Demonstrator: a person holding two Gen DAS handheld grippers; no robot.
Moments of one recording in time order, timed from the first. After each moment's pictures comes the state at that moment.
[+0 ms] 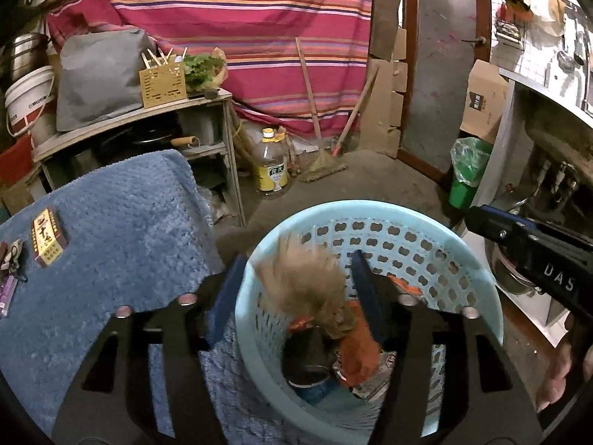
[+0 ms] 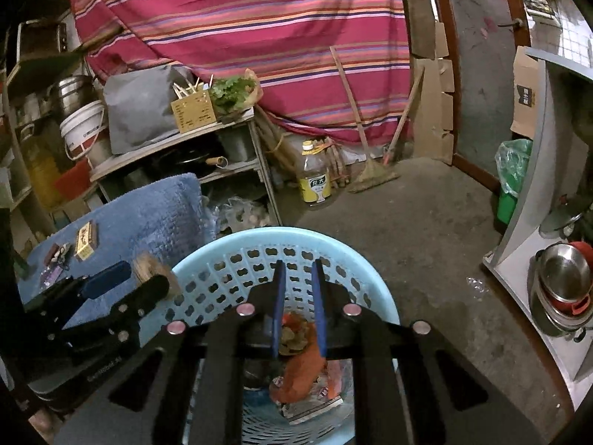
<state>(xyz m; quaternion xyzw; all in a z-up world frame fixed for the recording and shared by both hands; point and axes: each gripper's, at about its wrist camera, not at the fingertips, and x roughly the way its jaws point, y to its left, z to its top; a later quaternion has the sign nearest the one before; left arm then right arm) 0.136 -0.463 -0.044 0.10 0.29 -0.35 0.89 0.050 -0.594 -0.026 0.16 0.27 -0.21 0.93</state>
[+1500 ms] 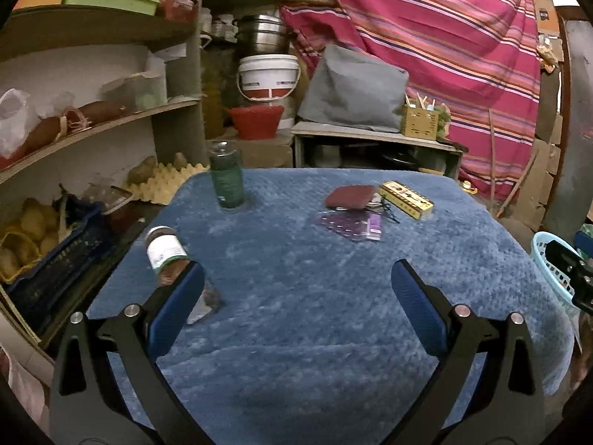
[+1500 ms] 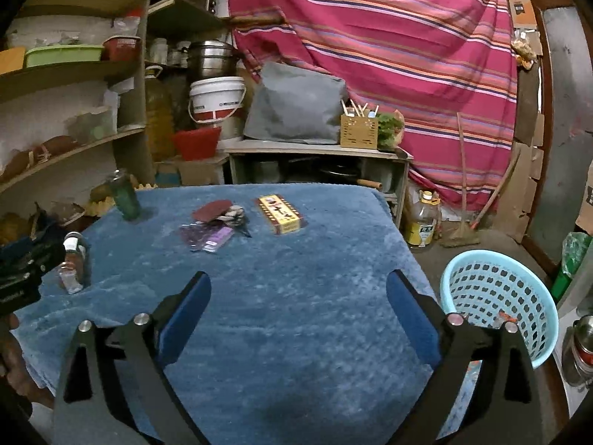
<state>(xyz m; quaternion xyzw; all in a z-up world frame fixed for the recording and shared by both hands) 0.107 0.002 0.007 0.01 0.24 -0.05 0.97 0.067 -0.241 0.021 0.02 0.22 -0.07 0.97</state>
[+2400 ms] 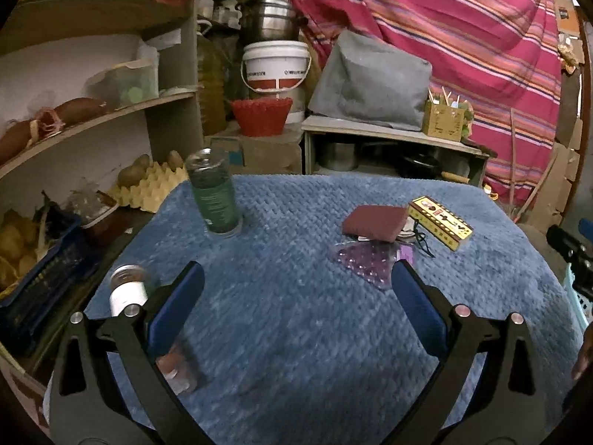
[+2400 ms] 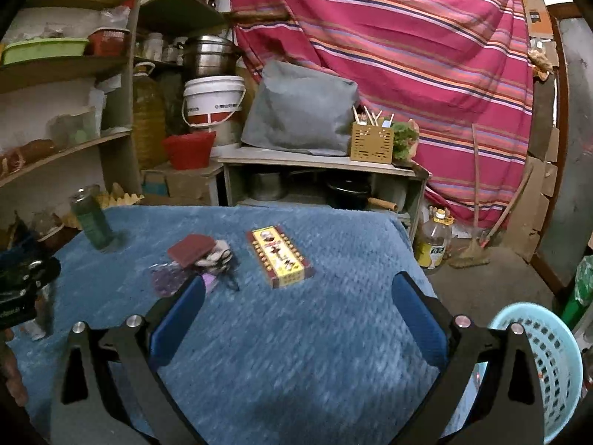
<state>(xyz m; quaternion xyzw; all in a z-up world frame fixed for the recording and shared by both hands) 0.229 -0.018 -0.001 0.01 0.26 -0.03 0.97 0.205 -0.254 0.020 0.01 0.22 -0.07 0.97</state>
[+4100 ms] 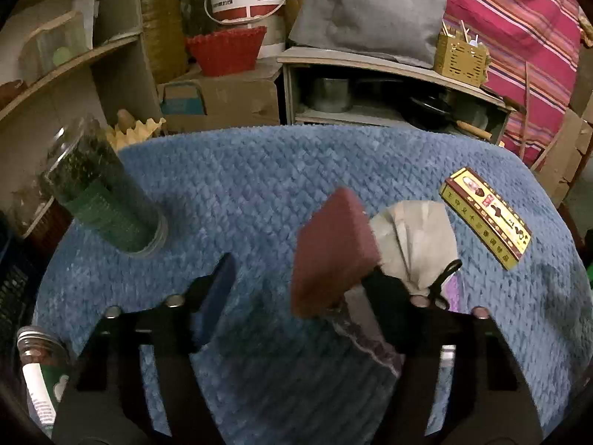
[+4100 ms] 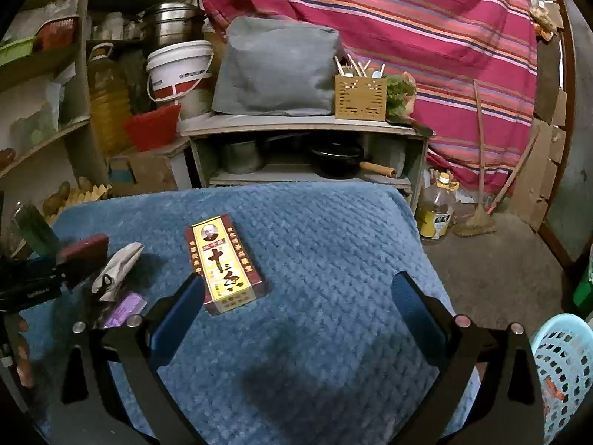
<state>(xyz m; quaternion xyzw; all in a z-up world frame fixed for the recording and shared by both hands) 0.385 -0.054 -0.052 0.02 0.38 -0.05 0.92 0.308 -0.316 -0.022 0.05 0.28 -0.08 0.95</state>
